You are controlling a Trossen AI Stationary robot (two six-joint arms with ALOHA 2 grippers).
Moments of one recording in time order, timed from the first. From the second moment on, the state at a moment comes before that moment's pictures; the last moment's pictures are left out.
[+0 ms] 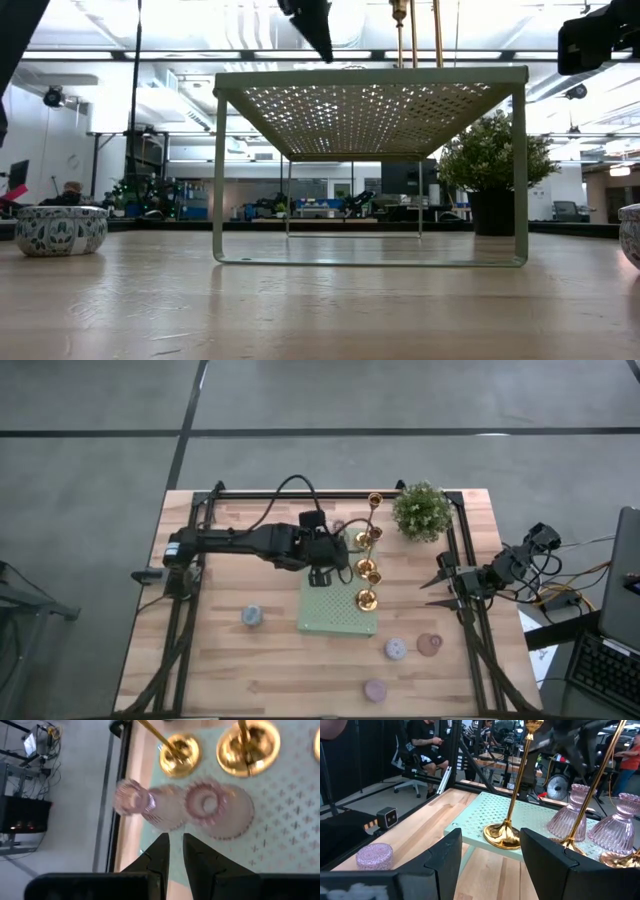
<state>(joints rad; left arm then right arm) -0.07 1.91 2.06 -1.22 -0.58 0.04 0.60 0.05 0.25 -0.28 0.34 -0.08</state>
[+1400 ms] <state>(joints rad) -0.02 1.90 1.97 -1.19 -0.65 0.06 0.60 0.05 0.25 -0.28 0.34 -0.08</state>
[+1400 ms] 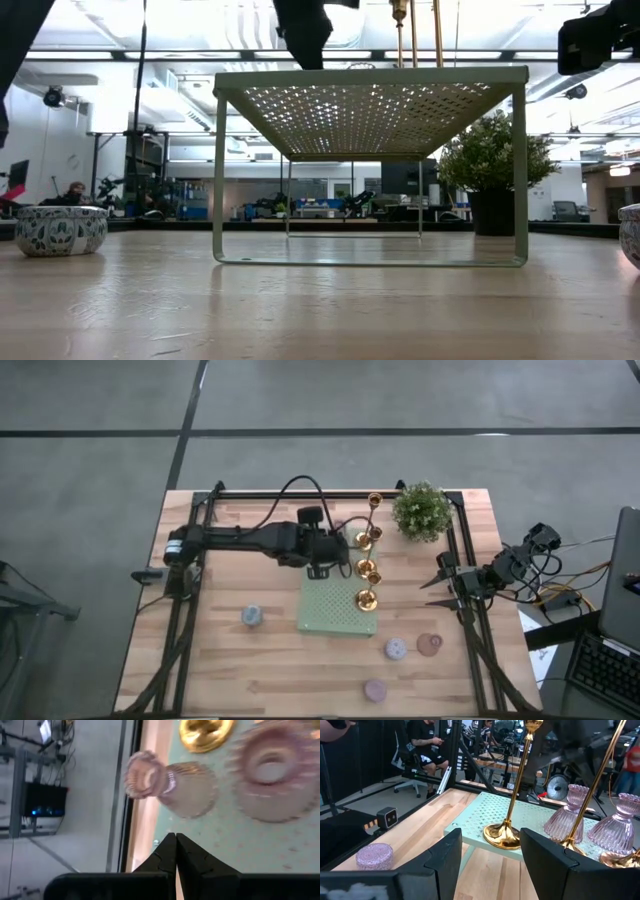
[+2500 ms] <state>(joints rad) 0.08 1.90 1.91 -0.98 -0.59 0.13 0.60 0.05 0.25 -0.28 0.34 -0.08</state>
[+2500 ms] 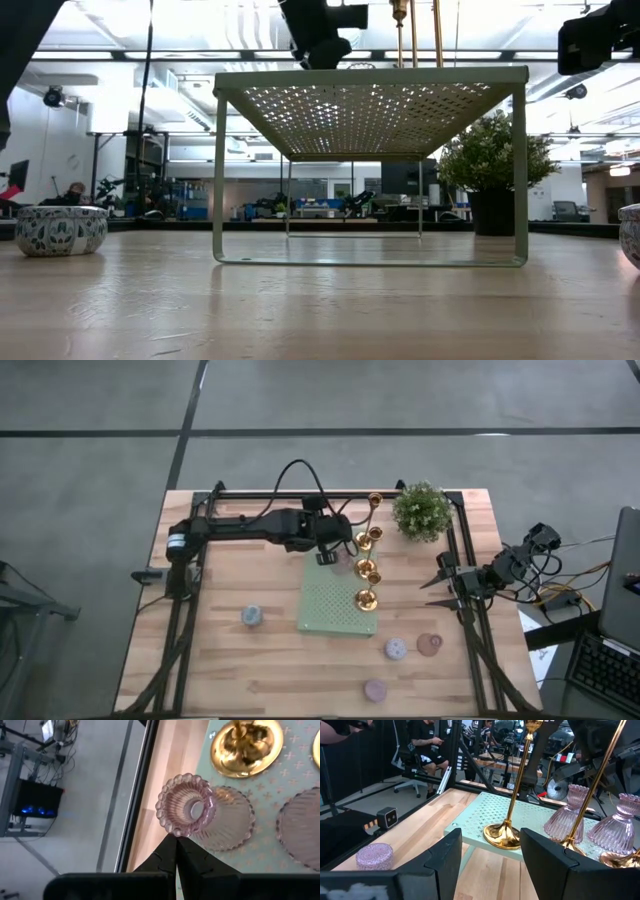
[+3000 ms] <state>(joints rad) 0.08 1.90 1.91 -1.01 -0.59 0.14 0.60 0.05 0.24 -0.28 0.34 -0.08</state>
